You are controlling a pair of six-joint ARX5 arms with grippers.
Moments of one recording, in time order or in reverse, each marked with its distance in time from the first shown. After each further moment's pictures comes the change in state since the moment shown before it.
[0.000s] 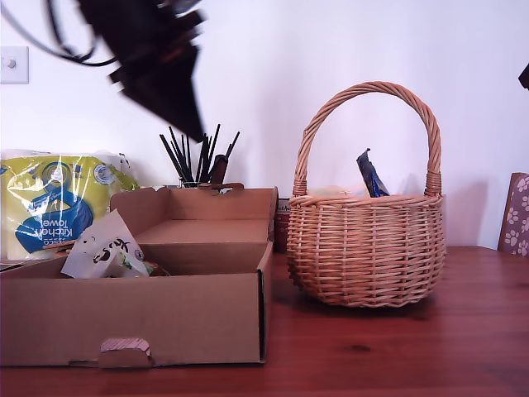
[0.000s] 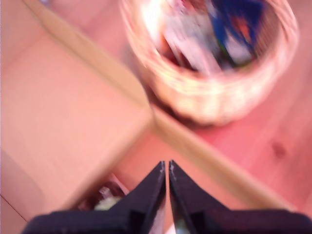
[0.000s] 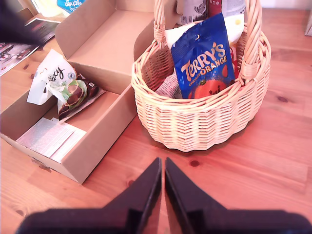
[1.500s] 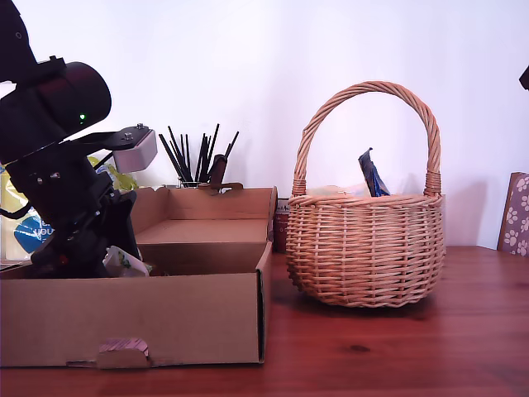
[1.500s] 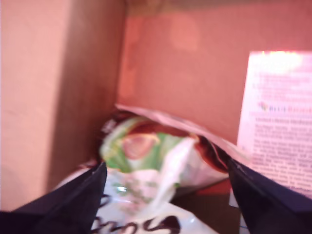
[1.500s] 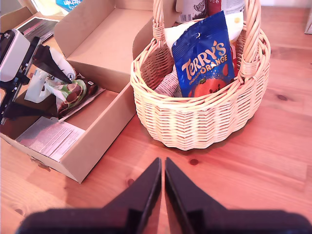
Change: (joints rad) left arm 0.159 0.206 -0.300 0.382 -0.006 0.777; right arm 0.000 0.000 0.000 -0.008 0.000 0.000
